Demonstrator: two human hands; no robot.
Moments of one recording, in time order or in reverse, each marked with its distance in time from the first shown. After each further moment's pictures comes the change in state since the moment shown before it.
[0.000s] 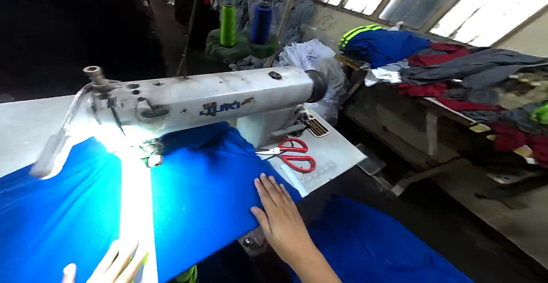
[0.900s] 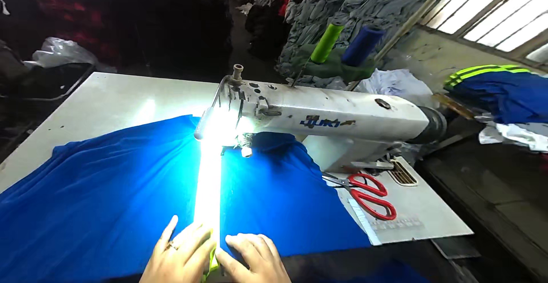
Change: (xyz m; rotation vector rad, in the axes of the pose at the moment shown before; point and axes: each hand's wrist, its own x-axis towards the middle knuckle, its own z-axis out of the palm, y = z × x) left_hand -0.004 0.011 0.007 -0.057 0.192 0.044; right_hand 0.000 -0.146 -0.011 0.401 -0.146 -0.497
